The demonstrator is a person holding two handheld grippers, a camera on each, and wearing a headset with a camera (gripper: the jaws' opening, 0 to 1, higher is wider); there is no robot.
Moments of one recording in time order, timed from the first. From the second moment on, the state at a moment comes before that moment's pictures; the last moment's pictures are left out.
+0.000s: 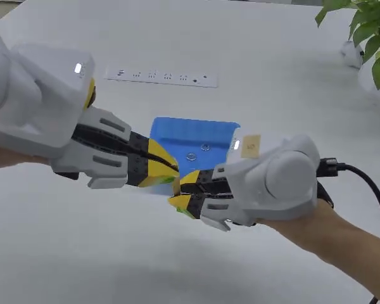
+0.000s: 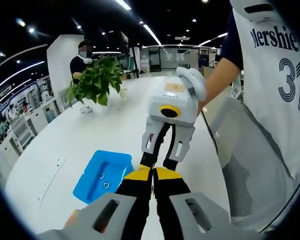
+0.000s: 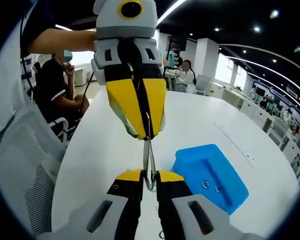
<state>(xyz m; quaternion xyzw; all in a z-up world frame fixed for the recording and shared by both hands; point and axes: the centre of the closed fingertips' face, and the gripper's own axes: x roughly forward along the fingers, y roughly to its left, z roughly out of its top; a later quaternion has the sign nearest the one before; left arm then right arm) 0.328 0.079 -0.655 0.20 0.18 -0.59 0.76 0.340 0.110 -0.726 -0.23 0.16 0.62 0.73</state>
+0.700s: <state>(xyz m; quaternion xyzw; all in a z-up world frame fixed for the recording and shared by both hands) 0.396 0.067 -0.627 0.26 0.13 -0.61 0.74 0.413 0.097 -0.690 -0.25 0.11 0.58 0.77</state>
